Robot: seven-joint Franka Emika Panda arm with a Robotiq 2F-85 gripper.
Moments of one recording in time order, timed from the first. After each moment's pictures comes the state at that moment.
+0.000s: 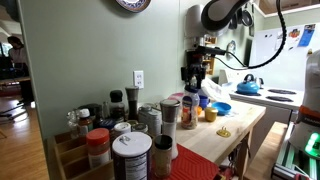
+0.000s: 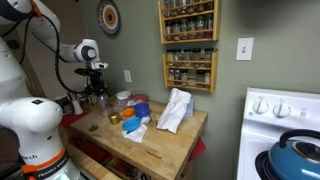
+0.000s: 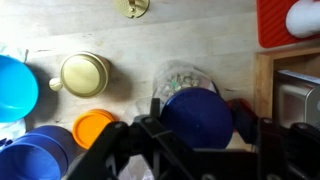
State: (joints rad) arm 0.23 -0.15 0.31 -2.36 0.11 2.19 0.57
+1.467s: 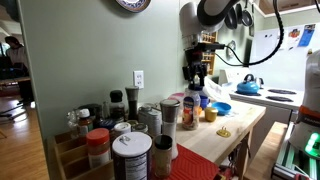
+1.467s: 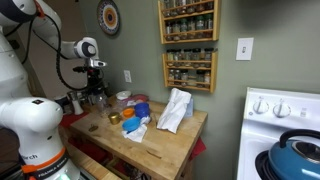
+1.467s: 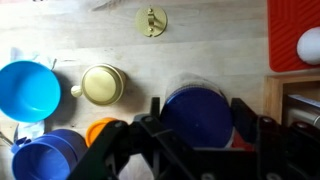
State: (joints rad) arm 0.24 -0.11 0.32 -2.27 0.06 2.00 0.57
